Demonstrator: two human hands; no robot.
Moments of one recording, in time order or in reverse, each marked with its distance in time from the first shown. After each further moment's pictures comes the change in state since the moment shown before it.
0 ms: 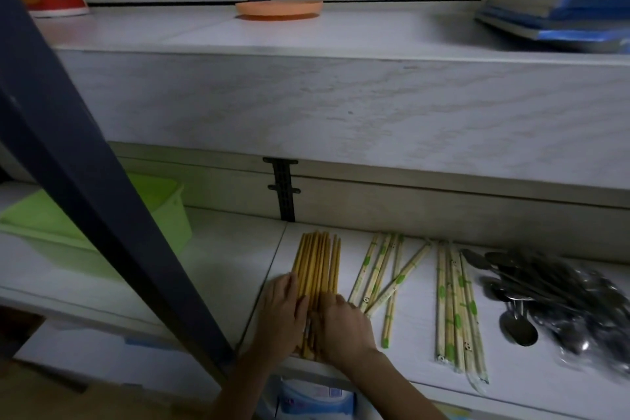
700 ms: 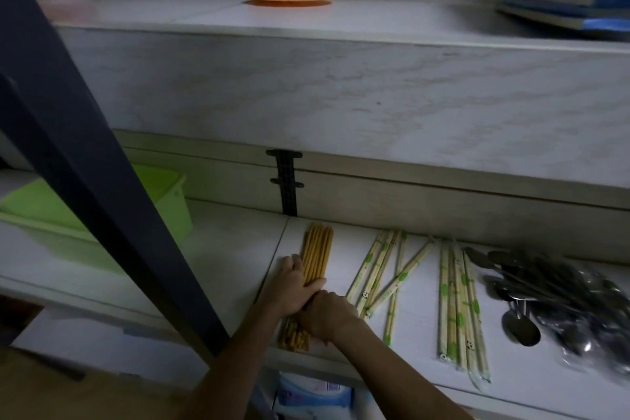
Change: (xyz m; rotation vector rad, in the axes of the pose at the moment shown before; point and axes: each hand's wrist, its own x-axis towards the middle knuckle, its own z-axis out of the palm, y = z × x) left_hand 0.044 0.014 -0.022 -0.115 -0.276 -0.119; right_hand 0.029 -0.022 -0.004 0.028 -0.377 0.103
